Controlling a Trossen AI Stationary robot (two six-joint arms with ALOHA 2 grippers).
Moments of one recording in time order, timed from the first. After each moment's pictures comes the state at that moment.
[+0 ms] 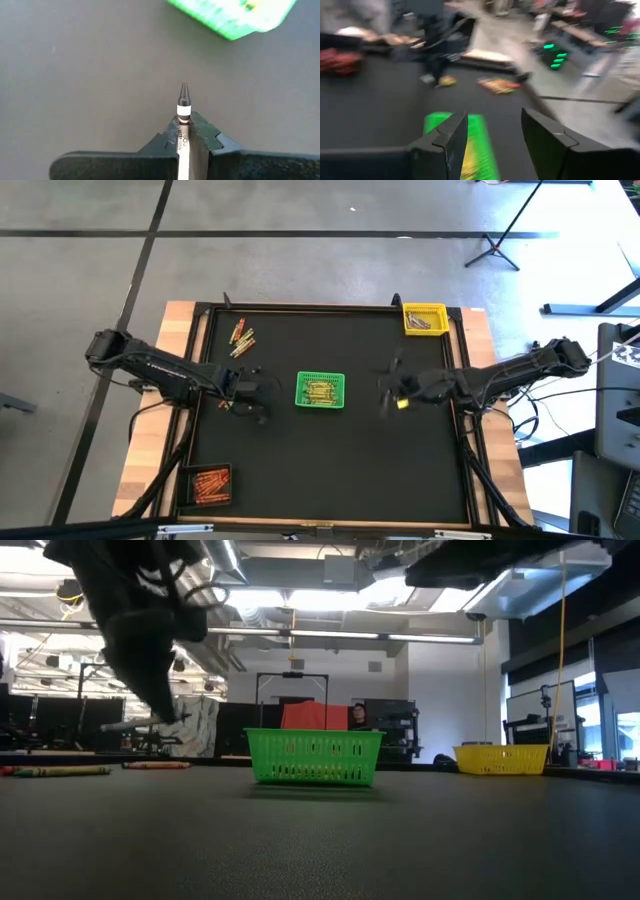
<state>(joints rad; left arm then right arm) -0.14 1.29 0.72 -0.61 -0.29 -0.69 0.24 1.08 0.66 0.18 0.51 -0.16</state>
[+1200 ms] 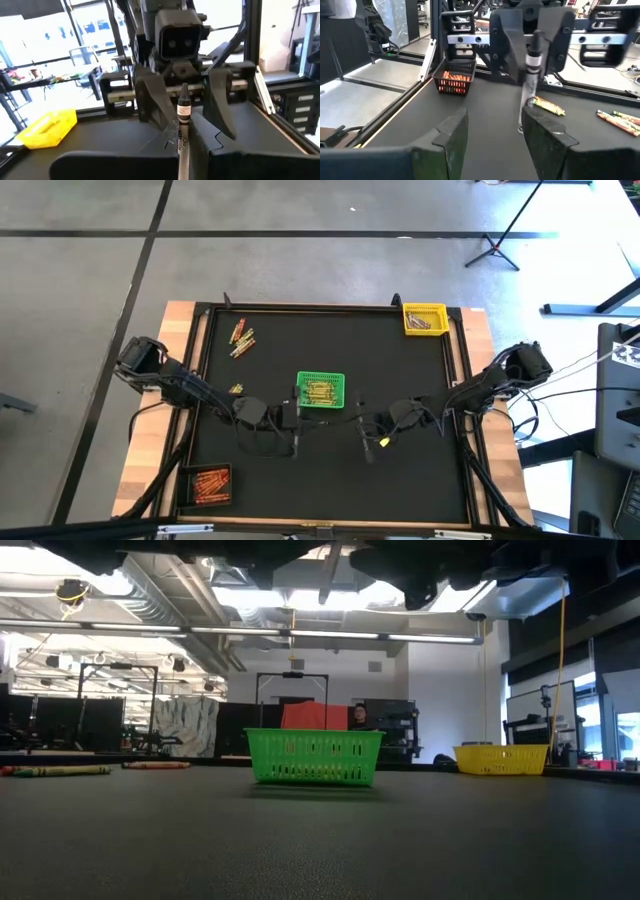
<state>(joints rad) -0.35 1.61 0.72 0.89 -0.38 0.14 0.36 1.54 0.67 0.75 0.16 -0.09</state>
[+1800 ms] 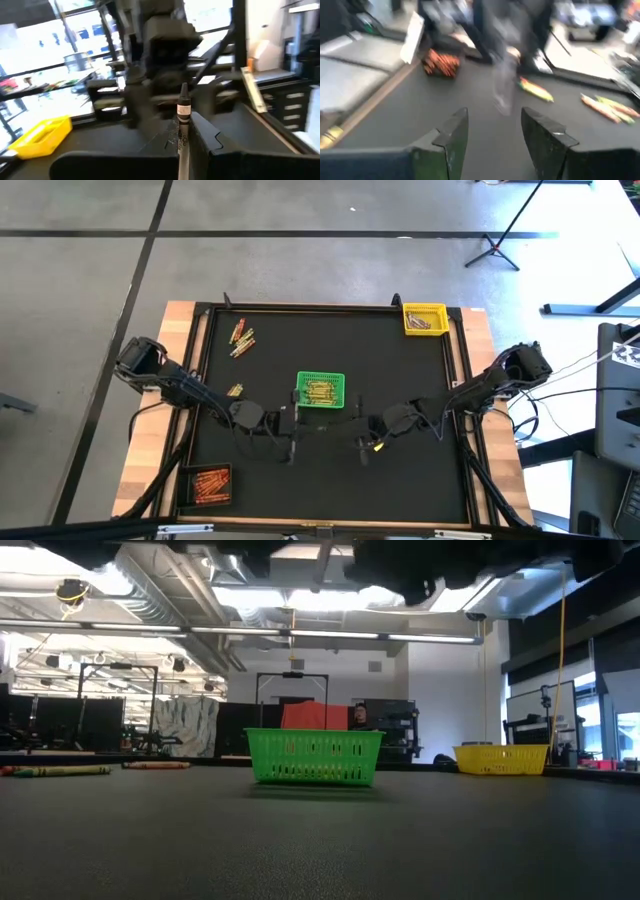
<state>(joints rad) -0.38 1.61 0.72 0.90 -0.38 0.18 0.38 1.55 0.75 0.57 0.25 -0.11</state>
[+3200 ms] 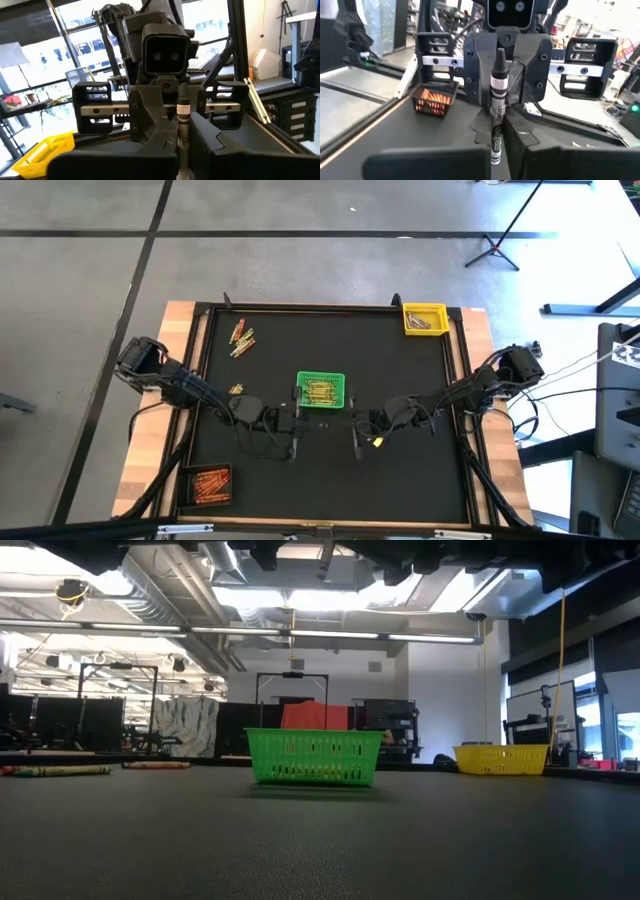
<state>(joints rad) -0.35 1.62 0.72 0.98 -0.33 0.24 0.33 1.62 0.75 0.86 0.19 -0.24</state>
